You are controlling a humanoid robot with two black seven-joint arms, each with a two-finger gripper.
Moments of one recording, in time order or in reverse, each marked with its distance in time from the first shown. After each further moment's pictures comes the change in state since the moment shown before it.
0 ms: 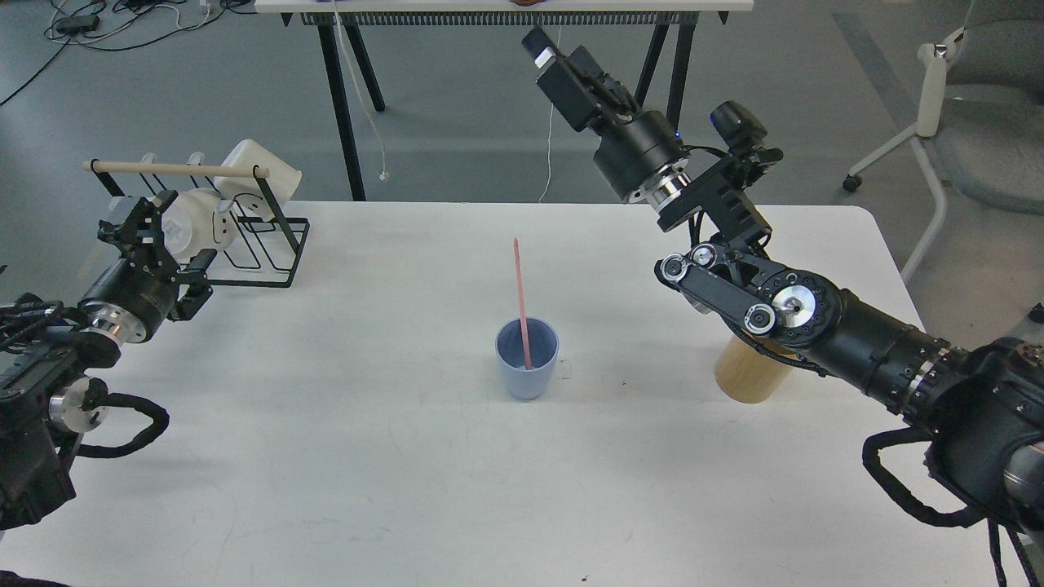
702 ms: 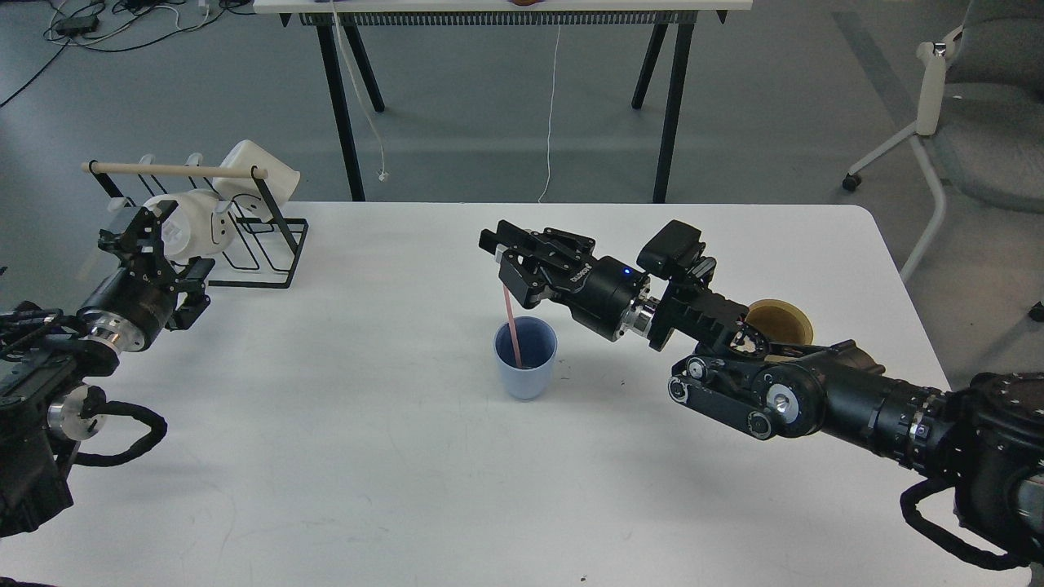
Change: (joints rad) left arm 0.014 -0.005 -0.002 0.010 0.018 0.000 0.000; right arm -0.077 -0.009 -0.393 0.031 -0.278 0.000 0.000
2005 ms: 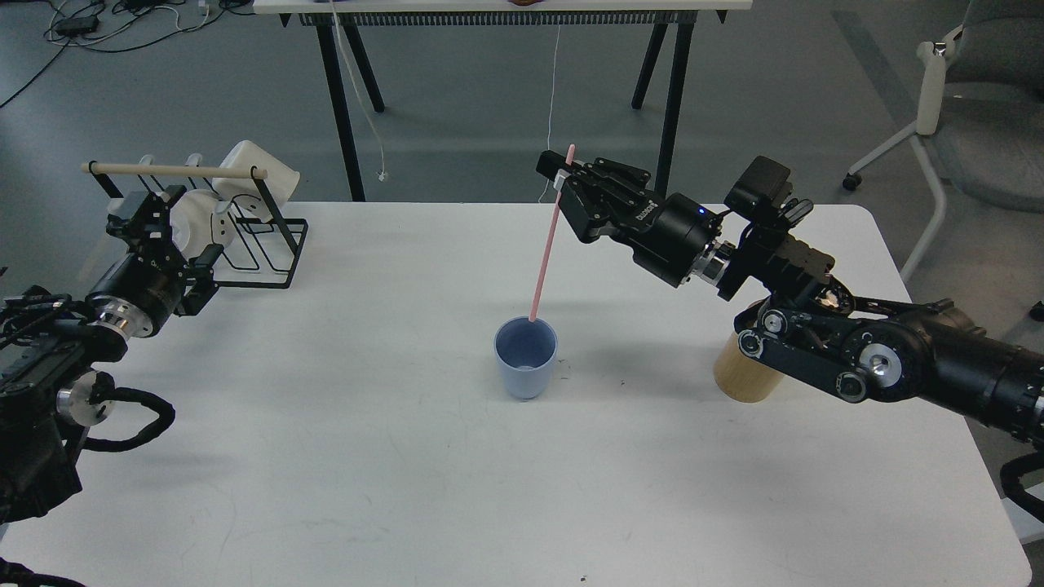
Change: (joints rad) left arm -0.034 -0.012 0.011 0.001 0.000 0.000 0.000; right arm 0.054 -0.241 0.075 0.218 -0.007 0.000 0.000
